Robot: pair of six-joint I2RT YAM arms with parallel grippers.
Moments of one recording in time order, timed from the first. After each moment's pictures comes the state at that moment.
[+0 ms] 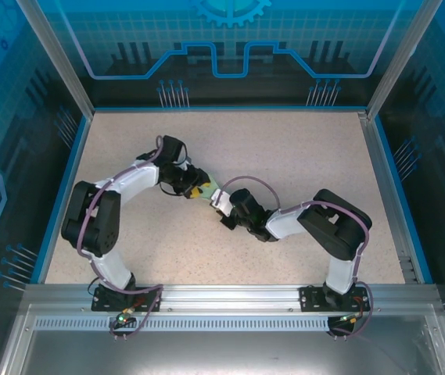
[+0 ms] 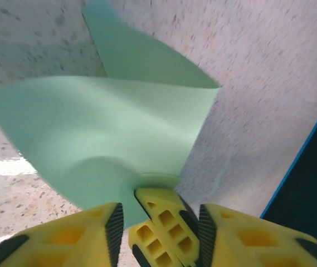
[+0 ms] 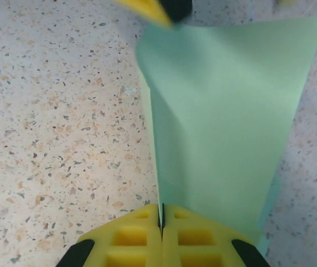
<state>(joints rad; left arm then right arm) -0.26 1.72 1.14 -0.52 0.57 -0.89 0.83 1.84 0.73 0.48 0.05 -0.21</state>
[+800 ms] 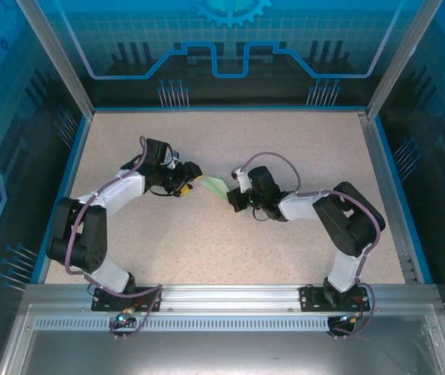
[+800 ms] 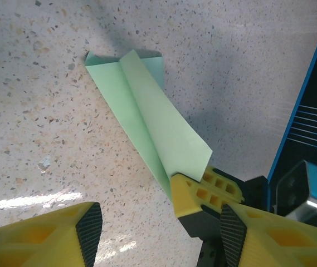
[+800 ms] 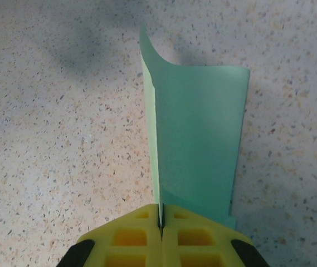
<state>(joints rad) -0.21 1.58 0.99 -0.35 0.57 -0.89 0.60 1.81 0.81 0.32 -0.29 0.27</state>
